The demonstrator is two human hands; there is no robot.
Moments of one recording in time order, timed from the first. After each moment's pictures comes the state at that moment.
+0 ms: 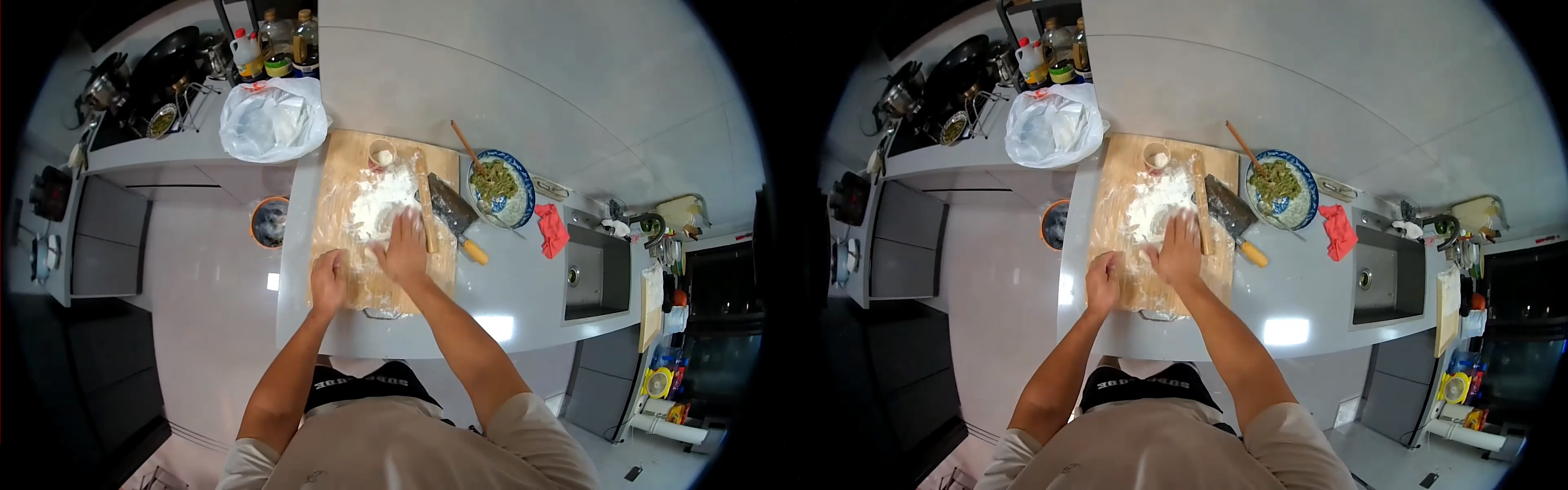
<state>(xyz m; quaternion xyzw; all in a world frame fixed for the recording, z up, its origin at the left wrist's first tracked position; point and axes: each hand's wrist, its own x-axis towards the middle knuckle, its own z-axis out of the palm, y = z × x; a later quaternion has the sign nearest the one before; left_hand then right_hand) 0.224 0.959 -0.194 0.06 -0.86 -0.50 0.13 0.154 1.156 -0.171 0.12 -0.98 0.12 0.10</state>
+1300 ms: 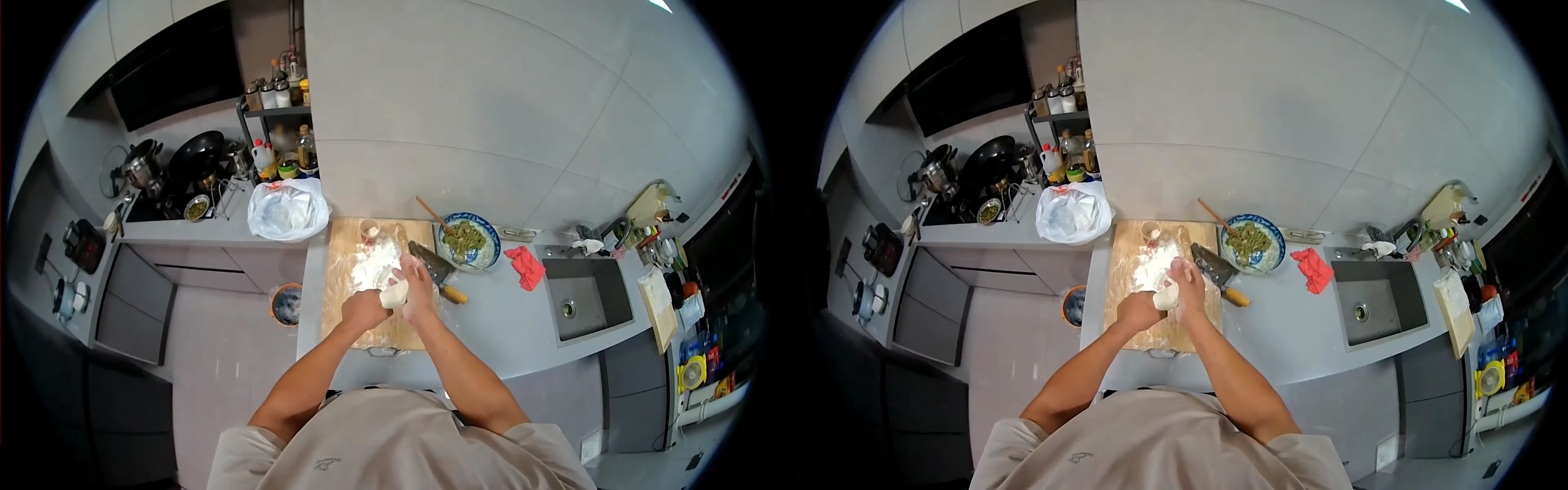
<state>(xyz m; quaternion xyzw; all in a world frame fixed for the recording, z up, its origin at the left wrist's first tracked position) 0.211 1.023 -0.012 -0.04 -0.94 -0.29 -0.17 0.190 1.146 -0.010 -0.17 -0.42 0.89 0.09</state>
